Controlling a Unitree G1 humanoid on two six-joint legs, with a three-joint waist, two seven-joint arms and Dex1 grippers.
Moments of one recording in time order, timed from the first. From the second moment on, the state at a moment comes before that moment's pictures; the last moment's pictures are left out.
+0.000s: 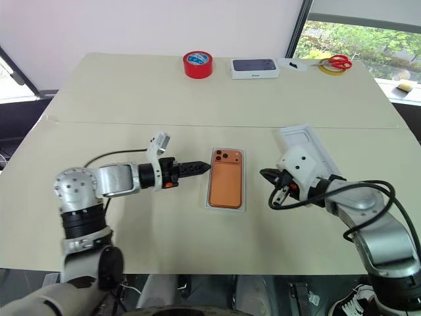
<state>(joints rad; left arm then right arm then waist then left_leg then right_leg) -0.58 0.24 0.31 -0.16 -1.15 1.58 -0.04 -0.11 -0.80 -0.10 -0.51 0.30 0.70 0.75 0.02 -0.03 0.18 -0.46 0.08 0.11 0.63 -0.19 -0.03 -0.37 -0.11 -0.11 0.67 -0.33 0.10</state>
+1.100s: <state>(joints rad) -0.73 0.29 -0.44 0.06 -0.42 0.99 -0.68 -0.14 -0.85 0.15 -0.56 0.09 0.88 0.65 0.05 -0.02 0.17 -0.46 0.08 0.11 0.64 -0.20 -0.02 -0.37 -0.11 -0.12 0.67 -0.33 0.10</state>
